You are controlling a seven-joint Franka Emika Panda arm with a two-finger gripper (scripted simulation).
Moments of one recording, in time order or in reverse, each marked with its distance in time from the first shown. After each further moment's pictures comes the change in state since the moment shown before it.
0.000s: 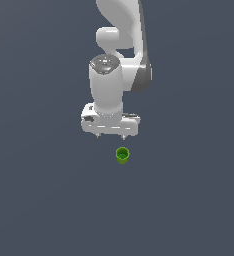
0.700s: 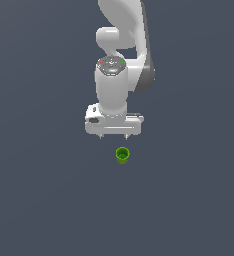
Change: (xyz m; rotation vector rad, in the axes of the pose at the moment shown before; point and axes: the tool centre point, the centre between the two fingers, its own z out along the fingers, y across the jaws) arm -0.004 -0.011 0.004 -0.015 -0.012 -0.078
